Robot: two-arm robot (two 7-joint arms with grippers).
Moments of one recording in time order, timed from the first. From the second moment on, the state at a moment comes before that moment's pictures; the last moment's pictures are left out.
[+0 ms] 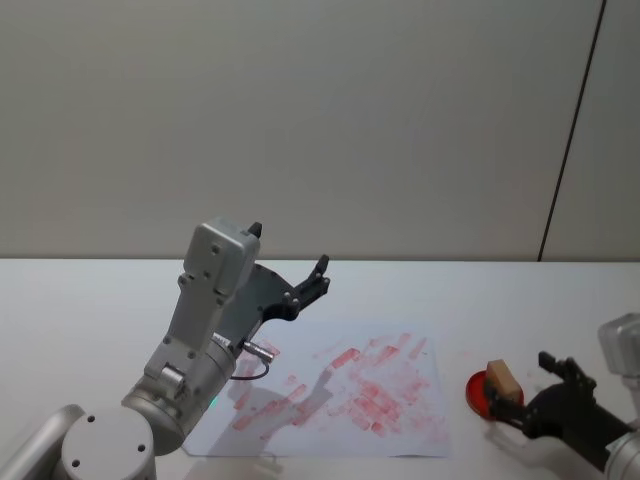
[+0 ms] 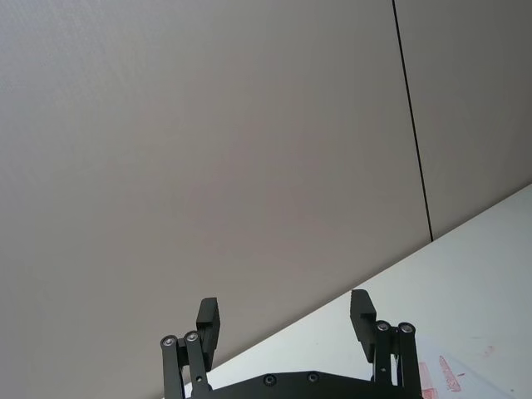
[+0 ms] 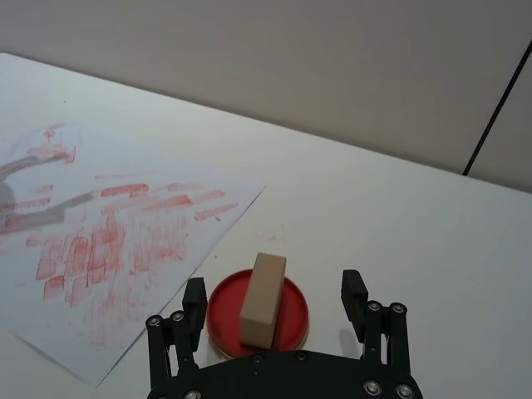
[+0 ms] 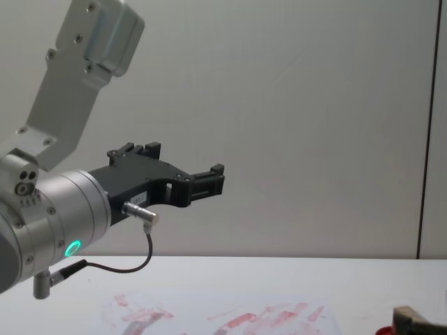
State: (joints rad) left arm -0.24 0.38 0.45 -1.63 -0.20 0.01 -0.01; right arm -0.01 0.38 -0.22 -1.57 0.25 0.12 0.27
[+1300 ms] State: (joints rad) left arm -0.24 0.38 0.45 -1.63 -0.20 0.01 -0.01; right arm -0.03 0.33 -0.25 -1.47 0.28 -0.03 0.22
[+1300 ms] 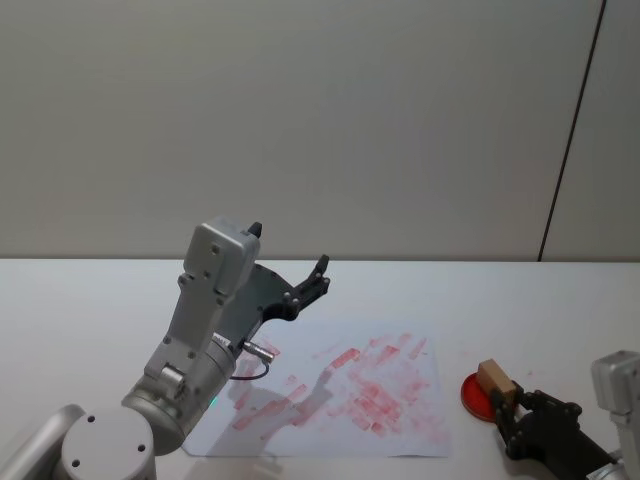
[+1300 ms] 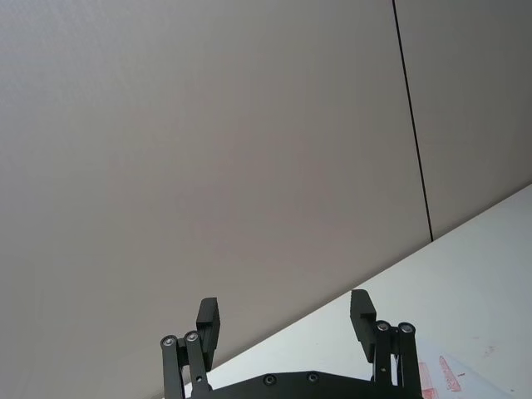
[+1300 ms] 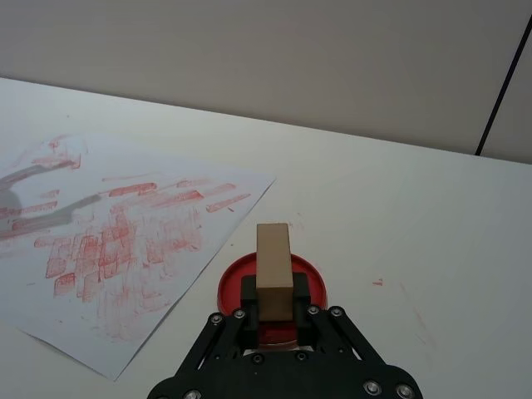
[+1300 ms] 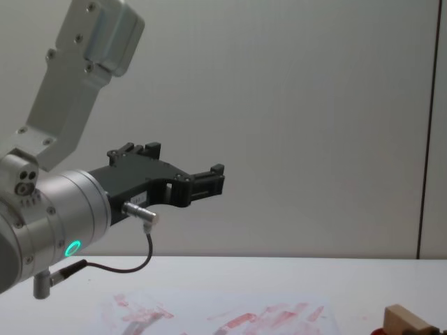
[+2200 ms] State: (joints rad) left arm -0.24 0.38 0.45 -1.63 -0.20 0.01 -0.01; right arm -0.02 0.29 -0.30 -1.56 0.19 -0.05 0.30
